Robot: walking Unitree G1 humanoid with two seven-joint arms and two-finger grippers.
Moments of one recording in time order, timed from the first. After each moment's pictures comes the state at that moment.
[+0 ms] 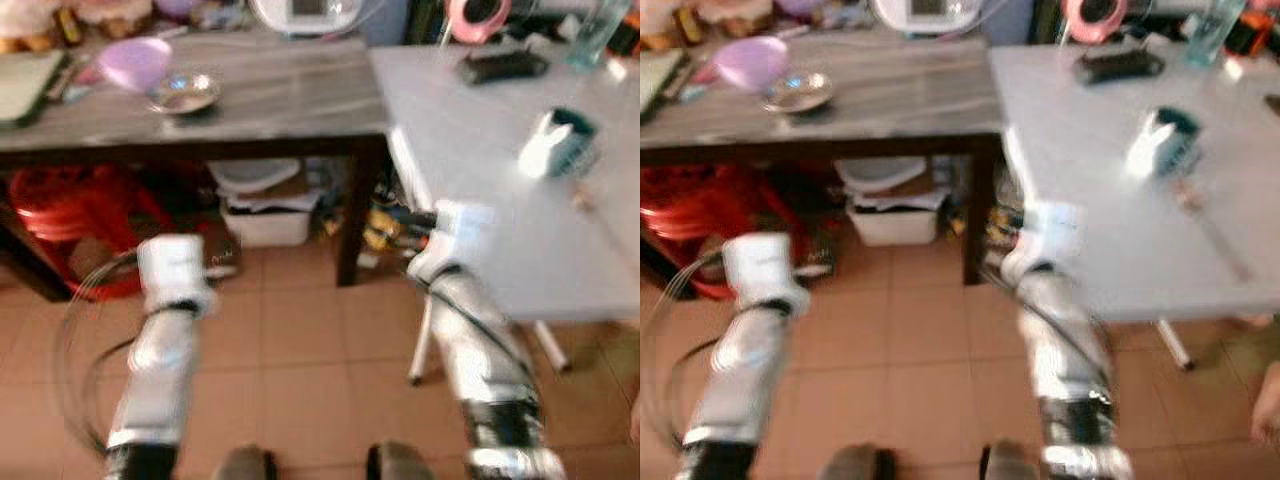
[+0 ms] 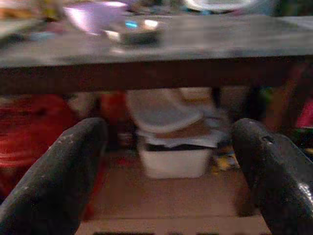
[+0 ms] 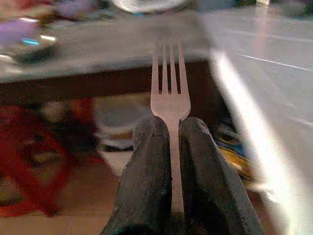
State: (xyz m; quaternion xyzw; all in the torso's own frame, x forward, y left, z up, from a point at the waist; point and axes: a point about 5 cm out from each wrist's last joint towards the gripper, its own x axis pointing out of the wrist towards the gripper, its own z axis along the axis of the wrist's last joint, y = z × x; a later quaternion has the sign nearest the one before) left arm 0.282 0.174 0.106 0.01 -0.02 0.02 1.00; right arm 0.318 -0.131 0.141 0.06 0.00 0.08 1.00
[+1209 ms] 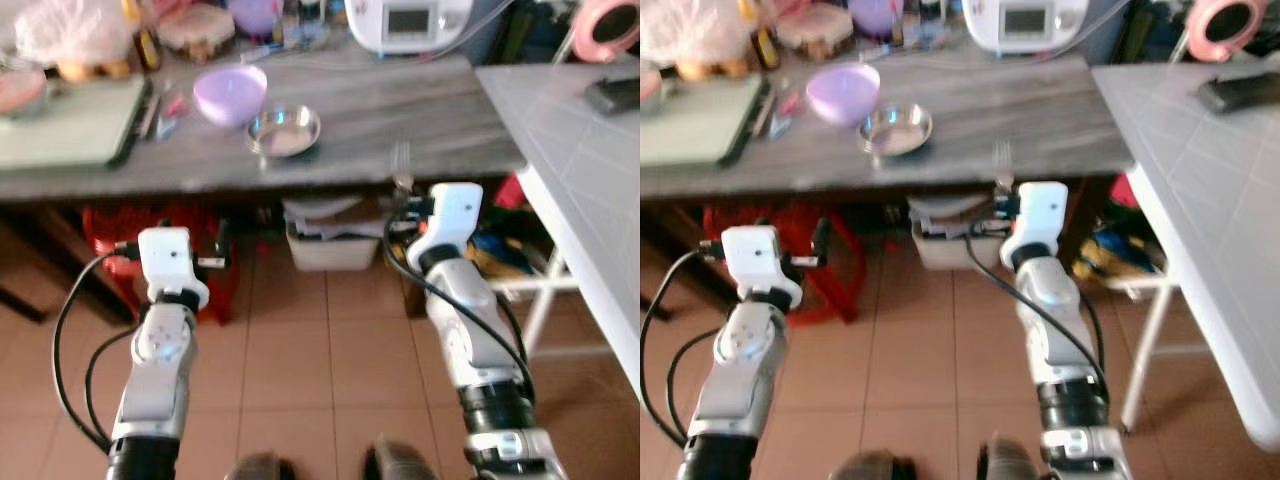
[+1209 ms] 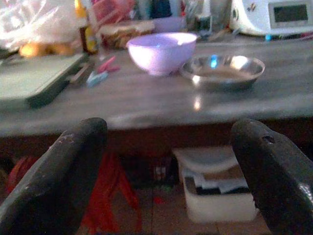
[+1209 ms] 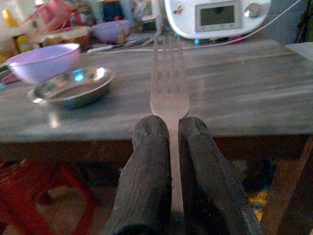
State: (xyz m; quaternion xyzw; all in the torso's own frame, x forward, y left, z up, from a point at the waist) left arm 0.286 0.169 0.121 0.01 -0.06 0.01 1.00; right arm 0.327 -0.133 0.151 0.03 -0.04 0.07 1.00
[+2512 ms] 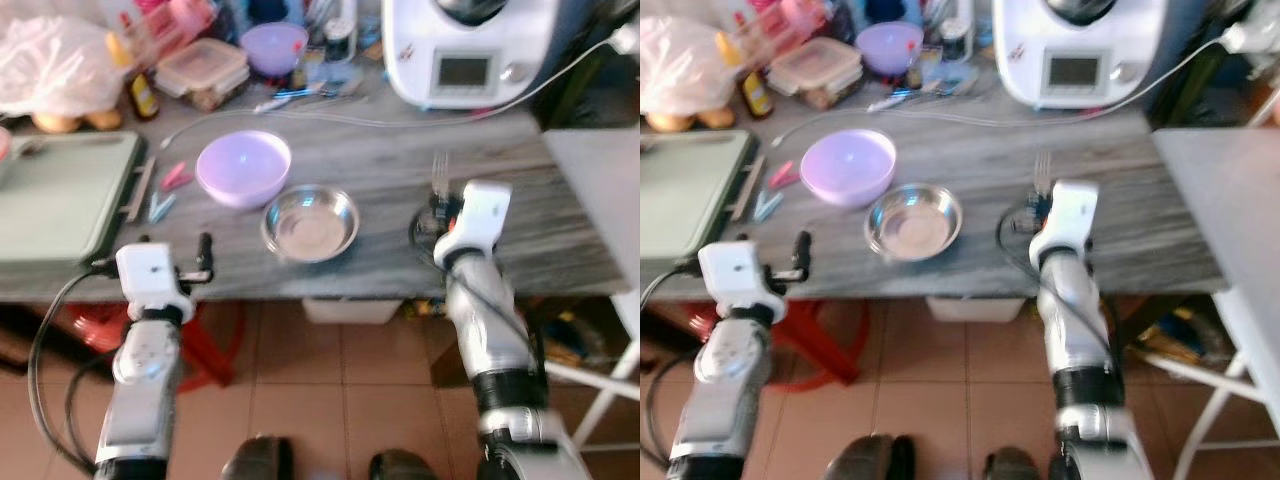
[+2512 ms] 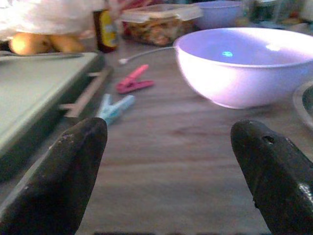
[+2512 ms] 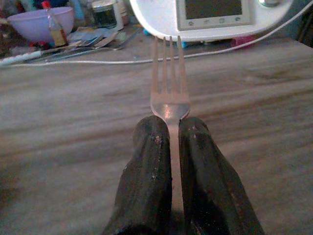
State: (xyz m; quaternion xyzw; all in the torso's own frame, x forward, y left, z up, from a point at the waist) left arm 0.272 0.177 0.112 0.00 -0.04 0.03 1.00; right arm 0.345 -0.169 0.142 0.04 -0.02 -0.02 1.00
